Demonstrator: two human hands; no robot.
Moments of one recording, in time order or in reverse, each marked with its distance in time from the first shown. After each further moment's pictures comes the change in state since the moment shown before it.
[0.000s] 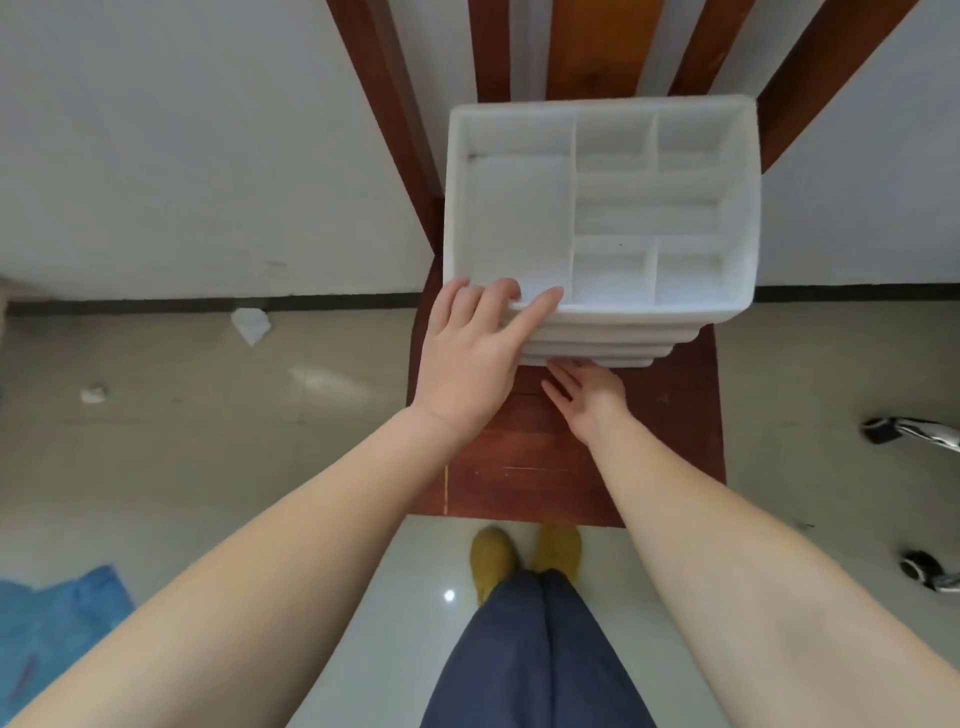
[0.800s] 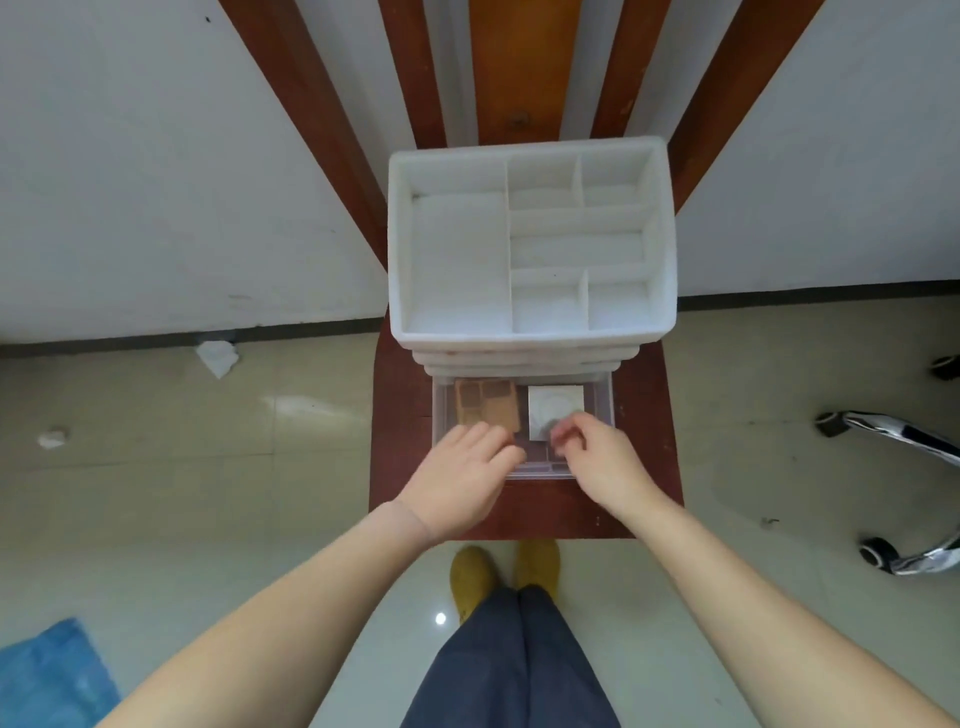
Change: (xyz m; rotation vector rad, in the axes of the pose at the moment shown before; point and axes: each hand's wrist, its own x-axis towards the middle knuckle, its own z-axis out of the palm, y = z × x) left_hand -0.065 0.032 0.008 -0.252 -0.503 0.262; right_hand -0.059 -0.015 -0.069 -1.283 -0.102 -0.434
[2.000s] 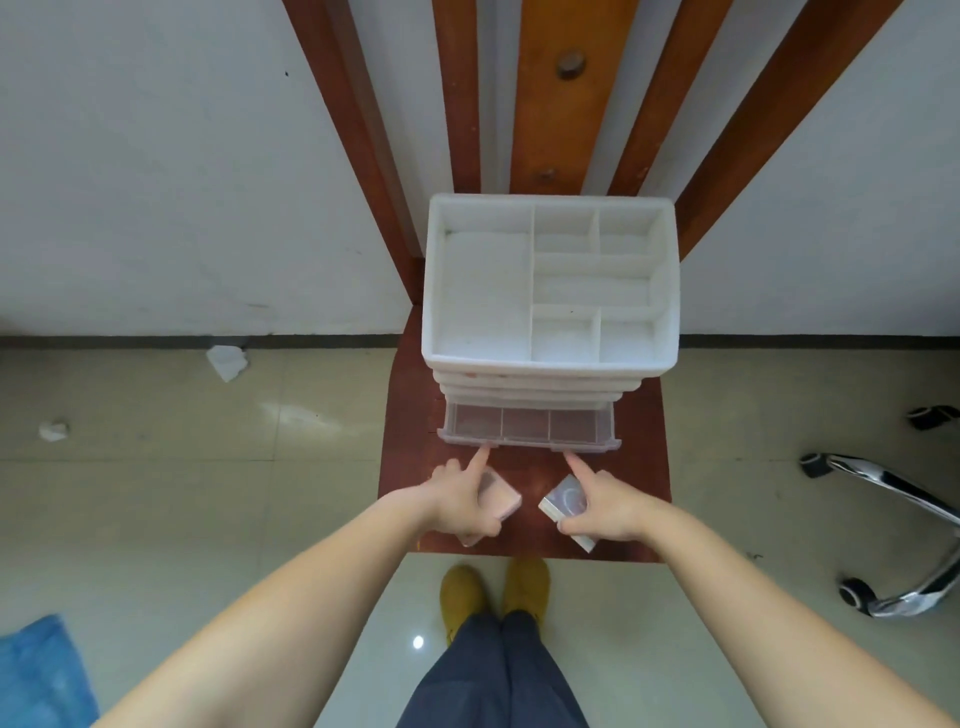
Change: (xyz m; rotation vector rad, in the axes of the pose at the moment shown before) left_hand 0.002 -0.015 -0.003 -0.535 -0.844 -0.713; right_hand -0.007 0.004 -0.019 -0.480 -0.476 0.112
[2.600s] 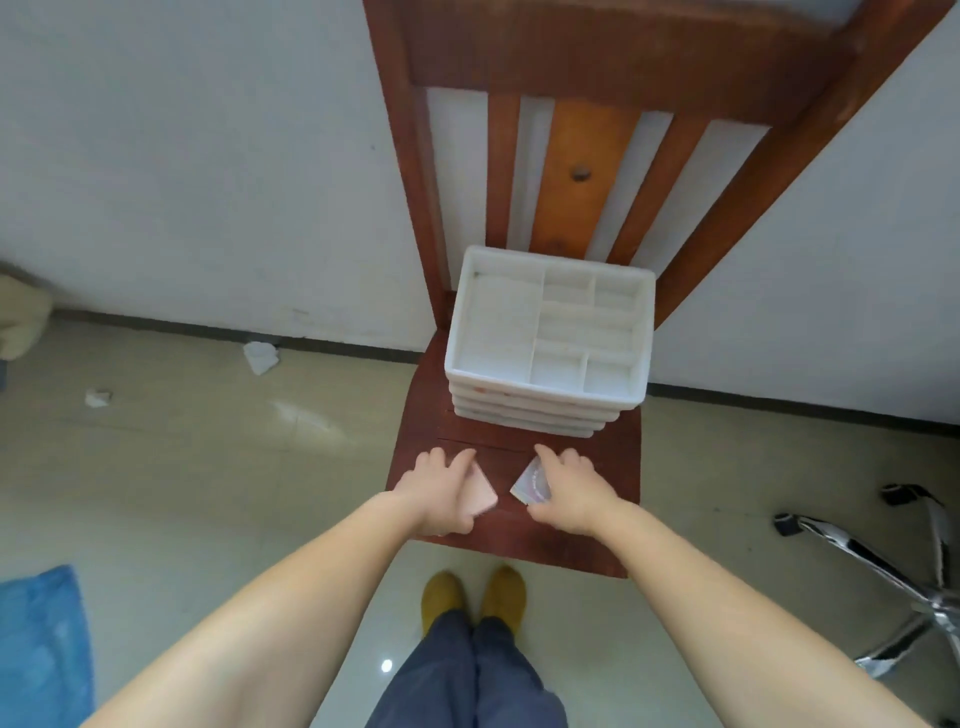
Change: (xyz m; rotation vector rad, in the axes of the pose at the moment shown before) left_hand -0.077 0.018 -0.011 0.084 0.273 -0.041; right_hand -0.055 -0.054 -0.024 -0.300 0.219 -0.107
